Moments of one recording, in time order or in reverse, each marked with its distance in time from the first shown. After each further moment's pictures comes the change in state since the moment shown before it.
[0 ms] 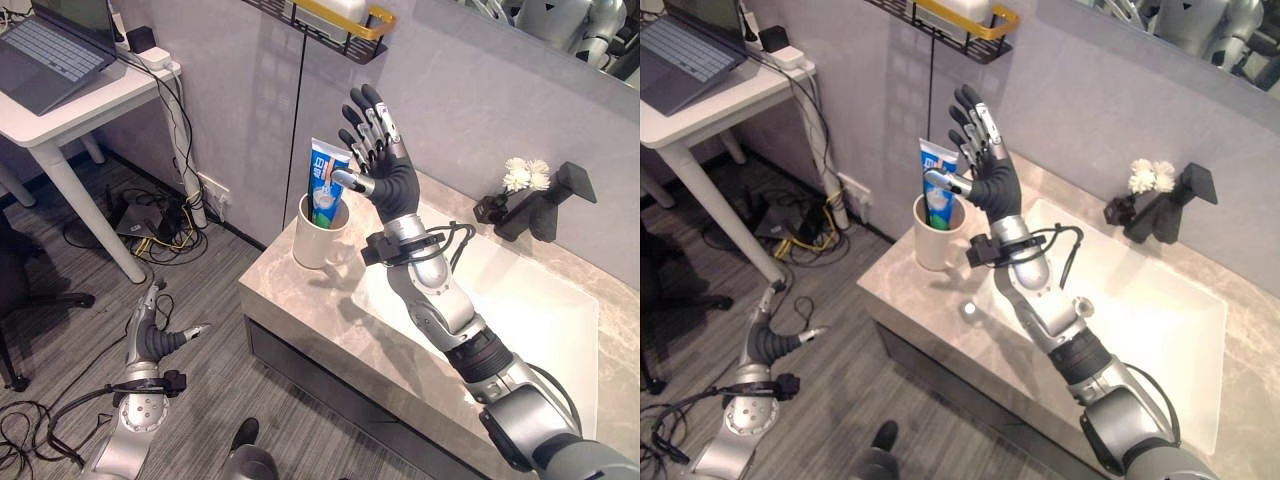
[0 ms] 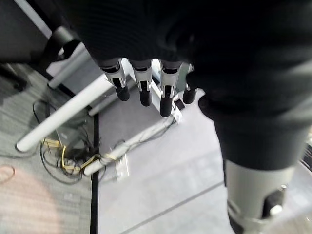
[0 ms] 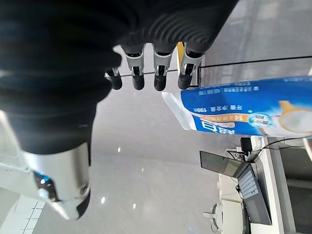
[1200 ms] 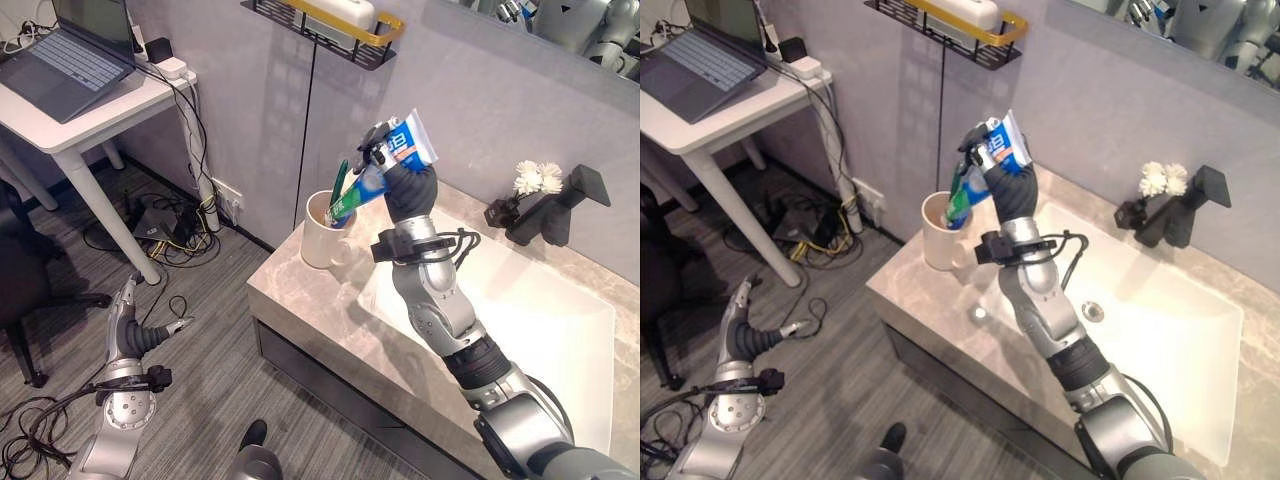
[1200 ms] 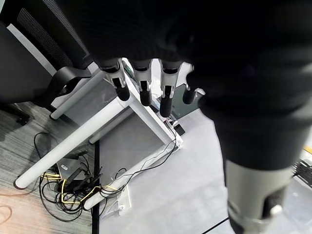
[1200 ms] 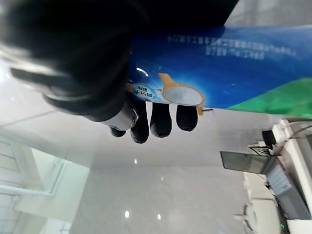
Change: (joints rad) left arm 0.002 -0.001 0.125 -0.004 0.033 -0.006 0.003; right arm 0.045 0.035 -0.050 -0.020 0.066 -0.034 0.024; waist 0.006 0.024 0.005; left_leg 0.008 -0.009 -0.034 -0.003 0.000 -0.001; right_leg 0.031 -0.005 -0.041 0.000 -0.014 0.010
